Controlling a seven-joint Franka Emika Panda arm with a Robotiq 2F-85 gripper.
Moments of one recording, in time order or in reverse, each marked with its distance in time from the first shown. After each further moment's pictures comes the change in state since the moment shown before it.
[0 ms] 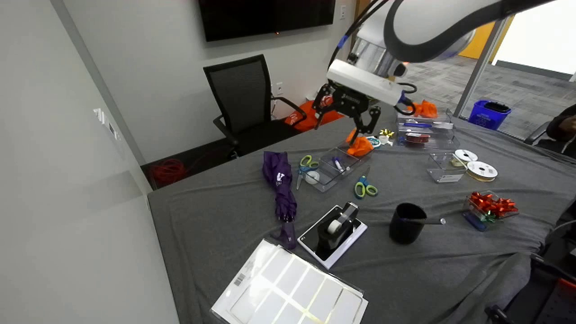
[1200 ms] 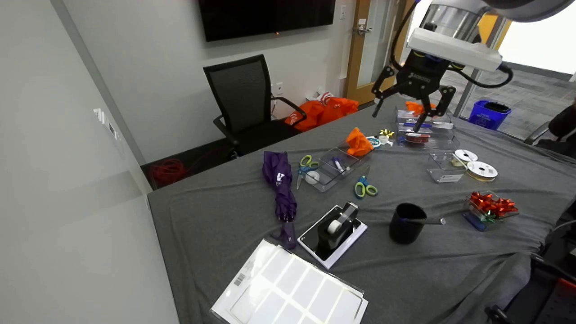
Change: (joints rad) arm -0.118 -0.337 -0.029 -0.262 0.123 -0.195 -0.209
